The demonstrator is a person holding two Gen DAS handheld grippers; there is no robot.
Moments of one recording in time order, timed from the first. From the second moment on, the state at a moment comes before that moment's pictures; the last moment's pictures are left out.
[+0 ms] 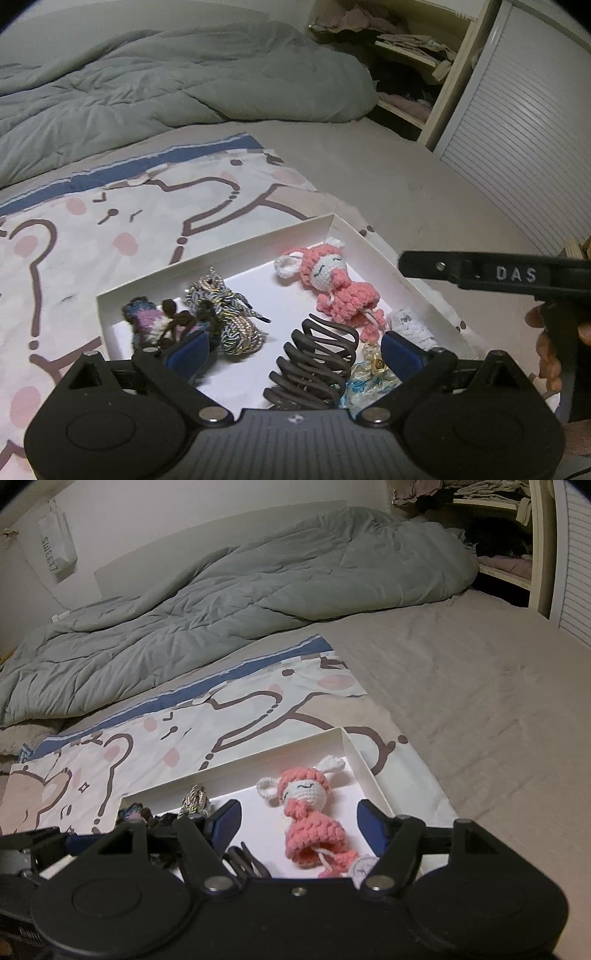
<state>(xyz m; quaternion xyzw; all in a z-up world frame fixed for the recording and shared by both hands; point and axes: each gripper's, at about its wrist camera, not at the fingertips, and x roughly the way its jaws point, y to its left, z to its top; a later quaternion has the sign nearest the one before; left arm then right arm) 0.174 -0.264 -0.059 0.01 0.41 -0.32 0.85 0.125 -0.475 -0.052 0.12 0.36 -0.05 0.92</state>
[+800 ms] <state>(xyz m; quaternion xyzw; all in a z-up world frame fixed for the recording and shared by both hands) 0.119 -0.204 -0.003 0.01 0.37 -0.27 0.89 0.044 -0.430 0.003 0.08 0.33 -0.05 0.94</state>
